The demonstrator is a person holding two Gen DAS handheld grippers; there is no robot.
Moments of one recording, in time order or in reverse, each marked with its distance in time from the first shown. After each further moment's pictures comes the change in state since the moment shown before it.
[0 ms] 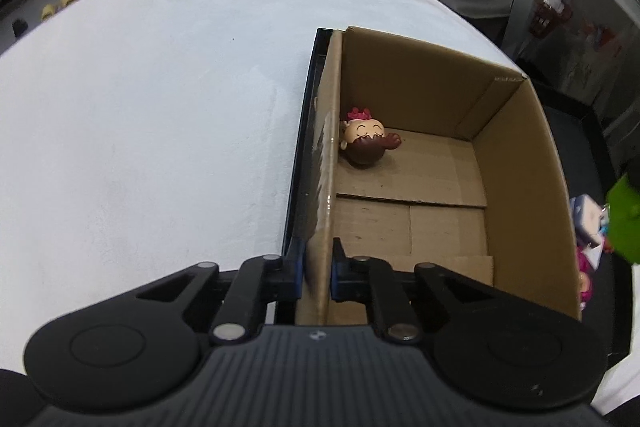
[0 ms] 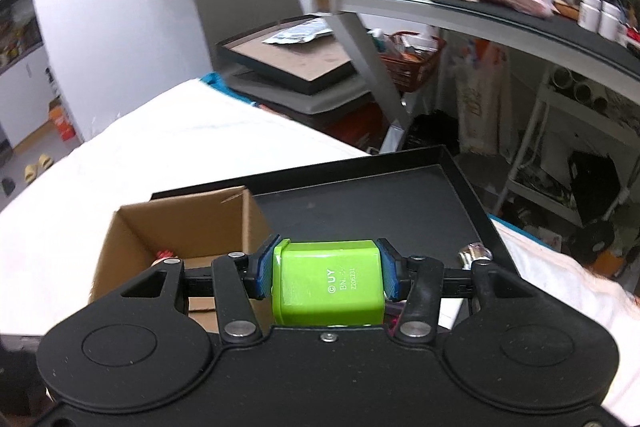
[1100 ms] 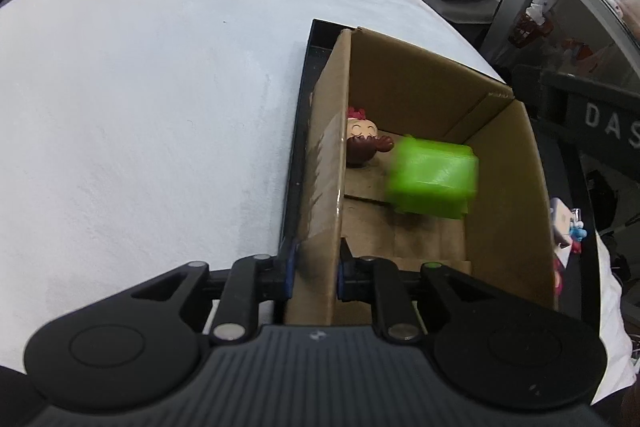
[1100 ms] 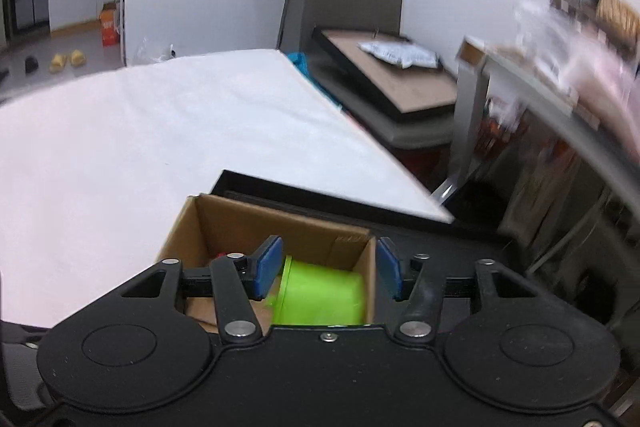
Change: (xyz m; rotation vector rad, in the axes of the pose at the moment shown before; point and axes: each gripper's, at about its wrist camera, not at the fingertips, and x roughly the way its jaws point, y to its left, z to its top) left arm 0.005 0.025 0.004 -0.037 0.025 -0.128; right arm 0.022 0.122 0.018 -0.410 -0.011 -0.027
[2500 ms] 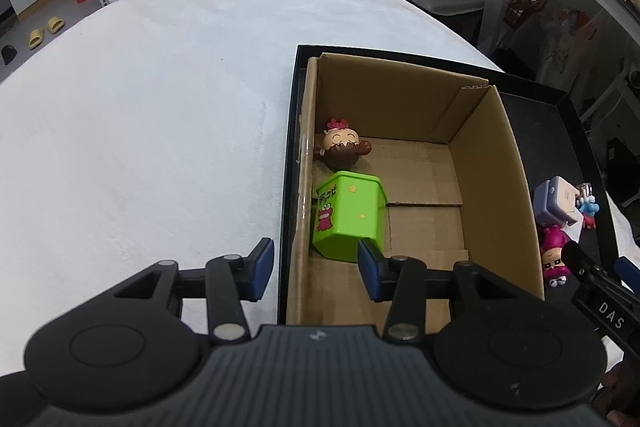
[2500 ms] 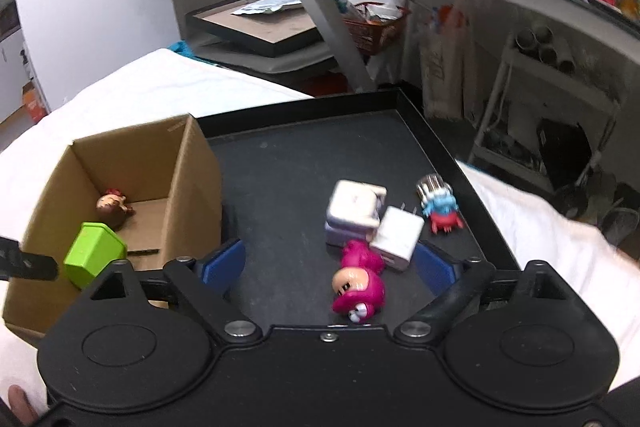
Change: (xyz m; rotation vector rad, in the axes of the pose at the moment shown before) left arm -0.024 -0.043 0.000 0.132 -0.029 0.125; right arm -0.015 -0.112 -0.134 0.430 0.066 -0.065
